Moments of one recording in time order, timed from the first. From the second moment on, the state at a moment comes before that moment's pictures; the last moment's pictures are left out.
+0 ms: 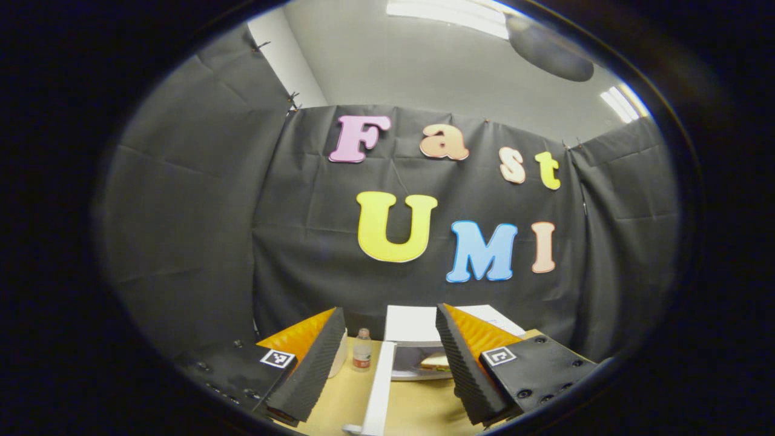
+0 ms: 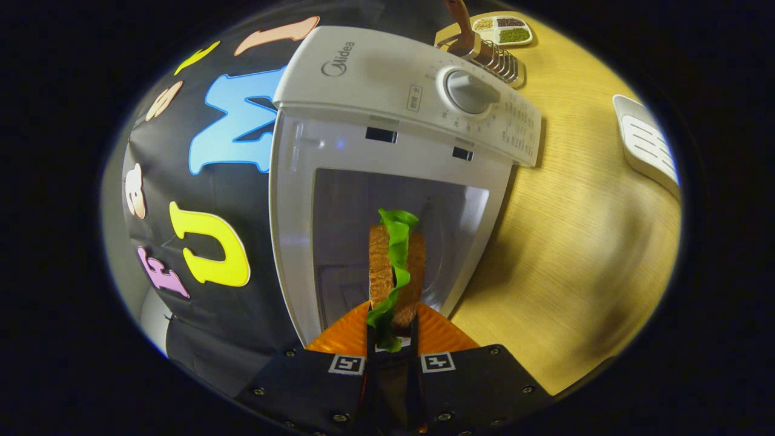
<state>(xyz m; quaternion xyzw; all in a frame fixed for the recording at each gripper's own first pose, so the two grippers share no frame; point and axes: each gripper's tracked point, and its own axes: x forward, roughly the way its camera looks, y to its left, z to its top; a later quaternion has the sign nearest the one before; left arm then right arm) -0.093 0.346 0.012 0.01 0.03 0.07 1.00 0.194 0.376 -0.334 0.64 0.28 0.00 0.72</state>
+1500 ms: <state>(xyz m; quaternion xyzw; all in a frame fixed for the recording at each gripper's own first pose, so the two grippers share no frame) -0.061 0.311 -0.019 -0.02 0.05 0.04 1.00 0.191 0.379 -0.336 0.50 0.28 0.01 0.82</state>
